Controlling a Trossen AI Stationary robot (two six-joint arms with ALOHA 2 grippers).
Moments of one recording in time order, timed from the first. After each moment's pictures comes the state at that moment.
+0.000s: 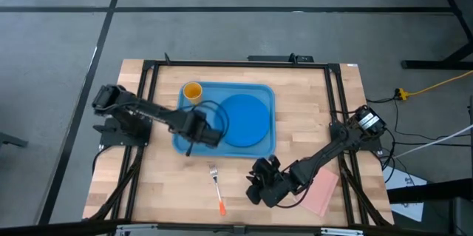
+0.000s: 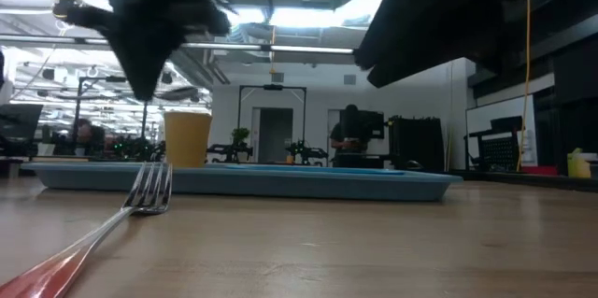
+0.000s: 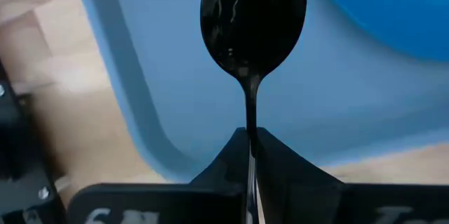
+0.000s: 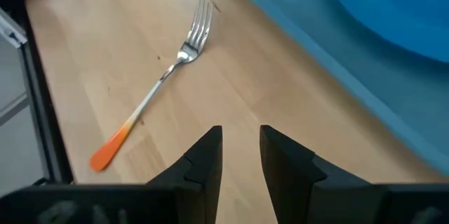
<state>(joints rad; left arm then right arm) -0.22 1.65 1.26 -1.21 -0.22 -1.51 0.63 1.89 1.27 -0.37 0.57 1.17</state>
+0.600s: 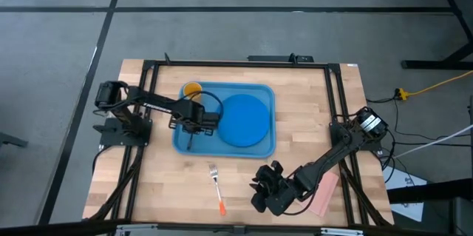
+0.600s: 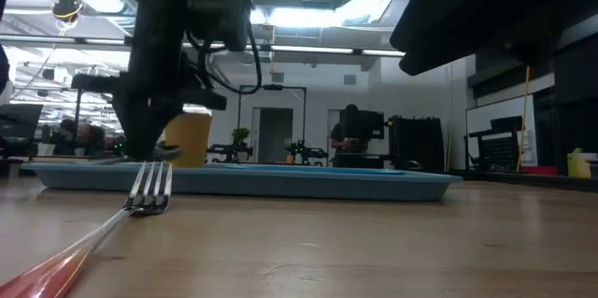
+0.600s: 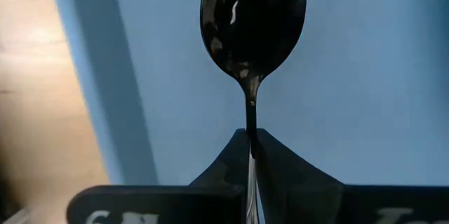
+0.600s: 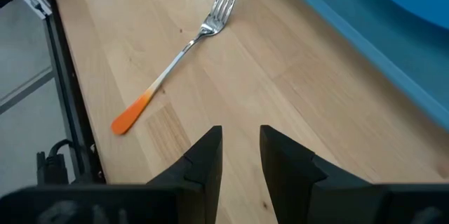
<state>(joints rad) 0.01 1.65 0.98 -0.93 -0.09 -1.46 0.69 1.89 1.27 -0.37 0.57 1.17</state>
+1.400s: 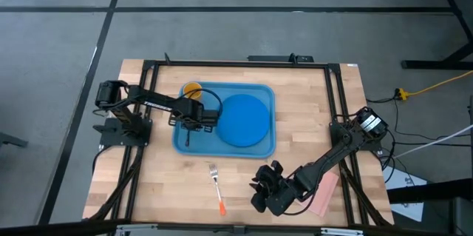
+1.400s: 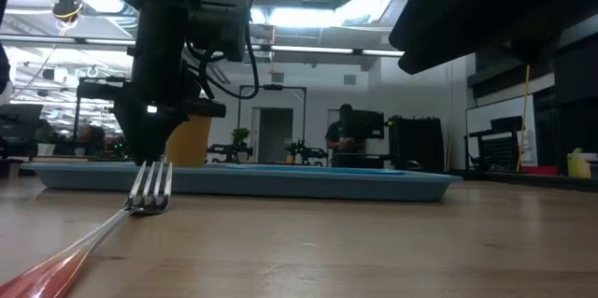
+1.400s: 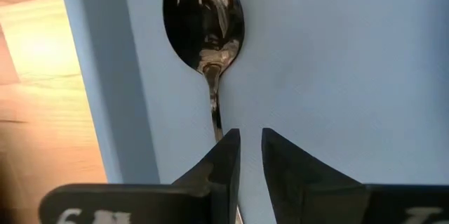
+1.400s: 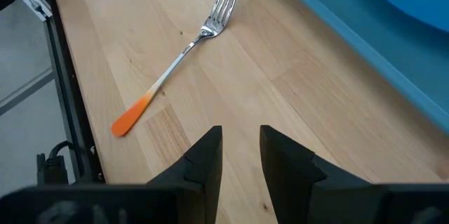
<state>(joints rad) 0.05 1.65 0.95 -0.90 -0.16 -1.43 0.69 1.89 1.27 -0.36 0.58 1.17</state>
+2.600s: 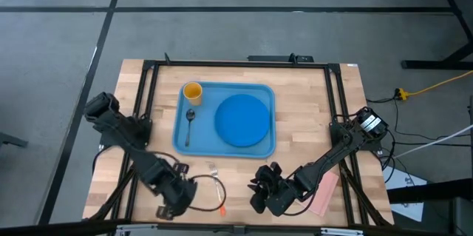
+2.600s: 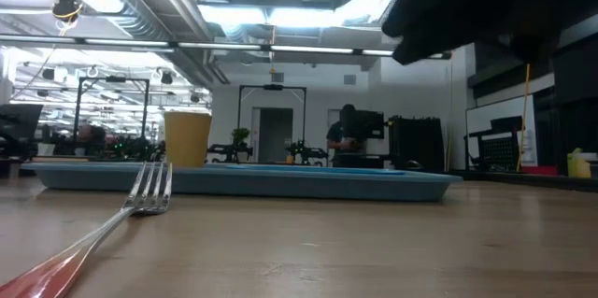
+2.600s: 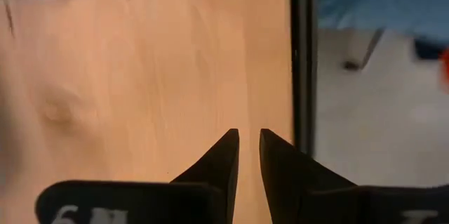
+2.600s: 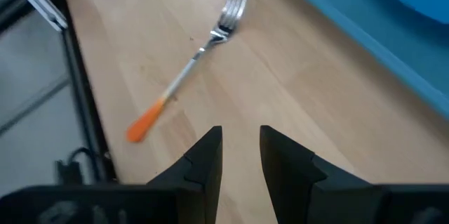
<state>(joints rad) -0.75 1.65 1.33 -0.93 0.08 -0.67 0.69 1.89 1.27 -0.32 0.58 1.19</state>
